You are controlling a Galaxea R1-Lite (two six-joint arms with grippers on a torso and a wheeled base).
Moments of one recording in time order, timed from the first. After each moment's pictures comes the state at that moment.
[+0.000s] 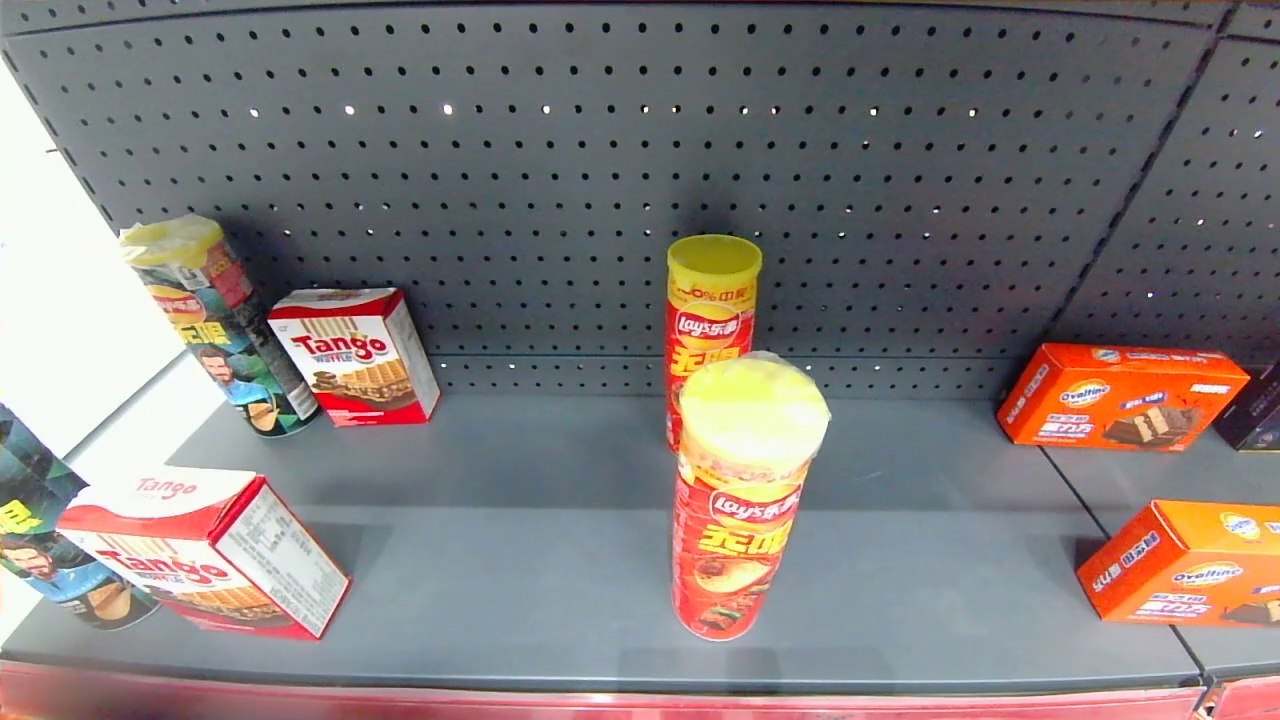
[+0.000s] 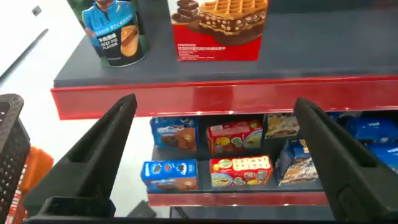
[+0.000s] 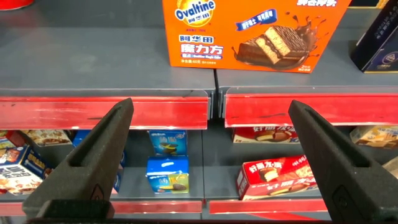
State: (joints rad) left arm 0.00 0.00 -0.01 0.03 -0.01 0.04; right arm -0.02 0.00 0.00 0.00 -0.02 0.00
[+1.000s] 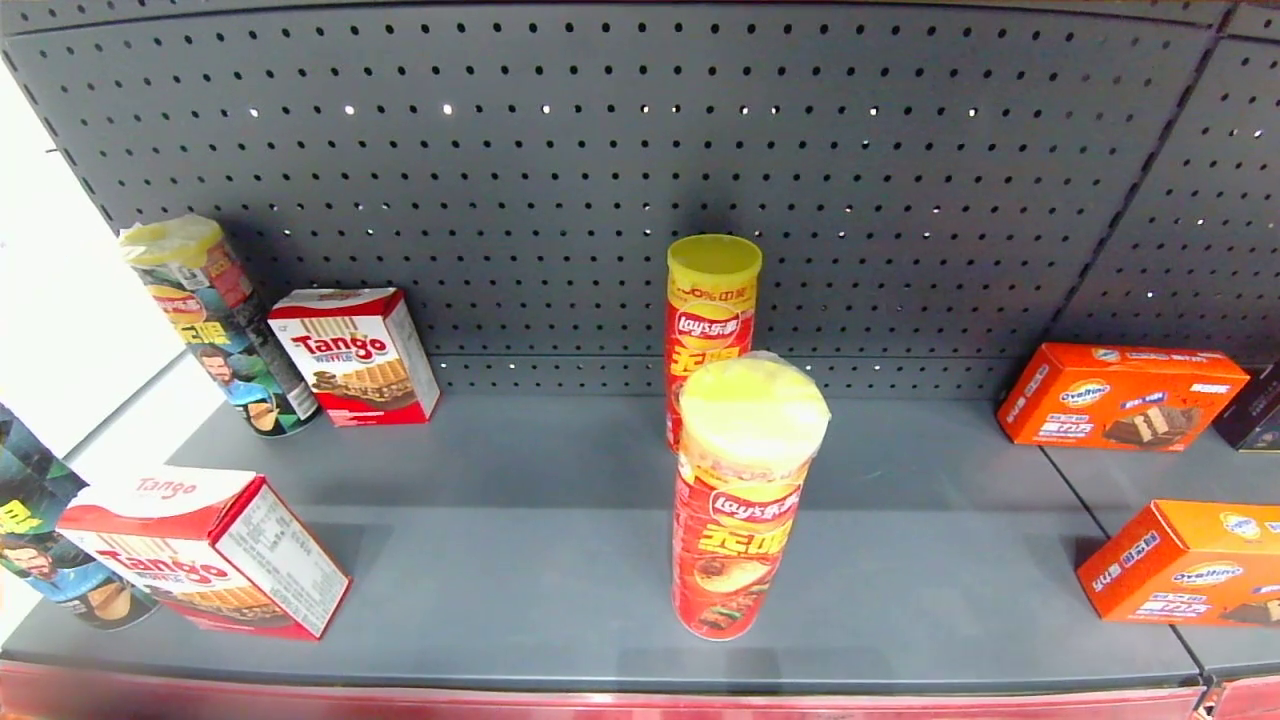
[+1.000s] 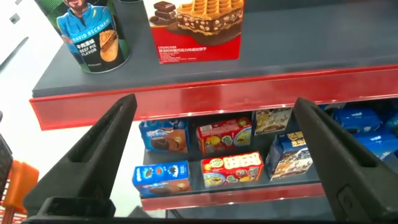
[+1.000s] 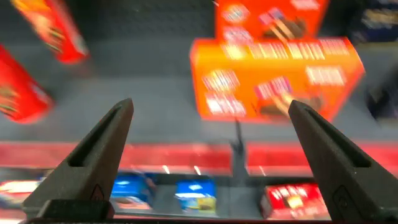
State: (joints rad) left arm 0.00 0.00 -0.01 0.03 -0.07 0.06; right arm 0.01 0.33 -0.33 -0.01 0.09 0.08
